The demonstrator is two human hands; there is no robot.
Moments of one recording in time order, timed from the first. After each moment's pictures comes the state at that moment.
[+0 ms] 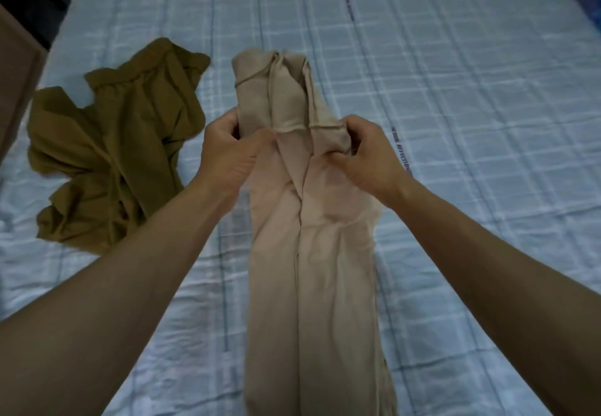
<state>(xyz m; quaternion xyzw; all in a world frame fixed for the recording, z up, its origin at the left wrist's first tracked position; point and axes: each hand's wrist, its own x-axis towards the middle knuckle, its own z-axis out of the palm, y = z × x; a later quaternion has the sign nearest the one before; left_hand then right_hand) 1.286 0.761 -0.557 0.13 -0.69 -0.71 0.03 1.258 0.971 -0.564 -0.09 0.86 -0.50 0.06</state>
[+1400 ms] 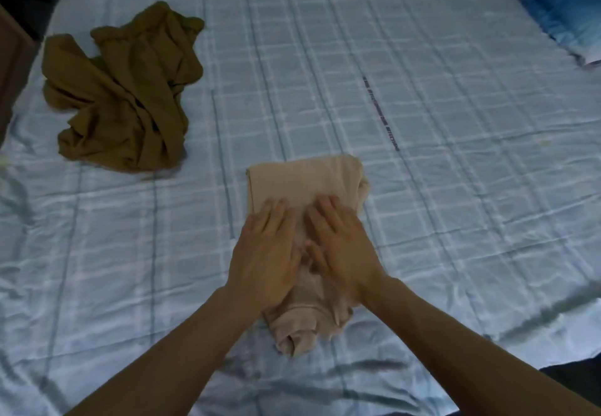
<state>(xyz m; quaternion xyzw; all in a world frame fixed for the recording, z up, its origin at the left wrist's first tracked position) 1.577 0.804 -0.638 -0.14 -0.98 -0.13 -0.04 1.562 0.981 -0.642 -0.24 0.96 -0.16 0.01</state>
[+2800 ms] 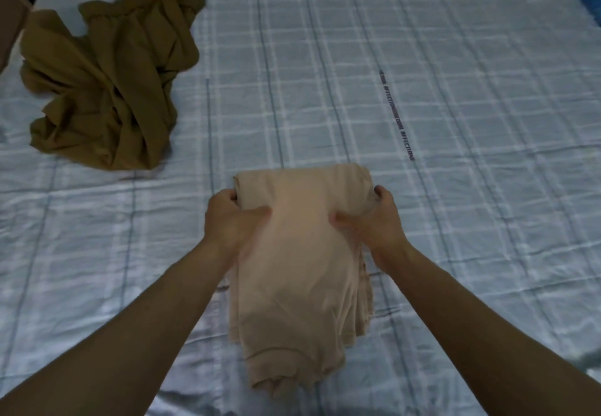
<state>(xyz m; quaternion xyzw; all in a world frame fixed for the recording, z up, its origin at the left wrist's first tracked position) 1.486 0.795 -0.641 0.33 -0.73 -0.59 -0.10 1.468 1.021 -0.652 0.25 0.75 -0.60 0.15</state>
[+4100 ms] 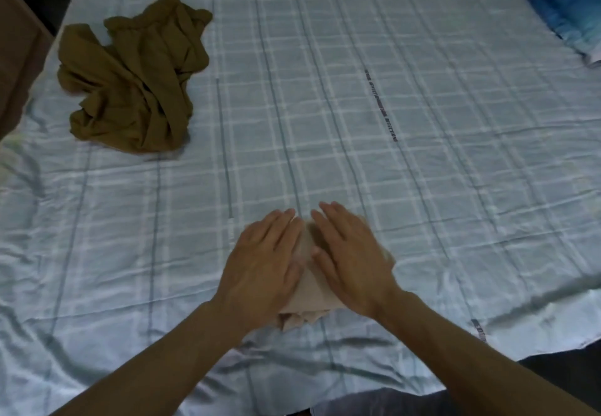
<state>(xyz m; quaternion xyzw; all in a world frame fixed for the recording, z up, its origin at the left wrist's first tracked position) 1.631 0.809 -0.617 -0.18 -0.97 -0.15 0.00 1.608 1.006 -0.625 -0.23 0.96 -0.17 0.03</state>
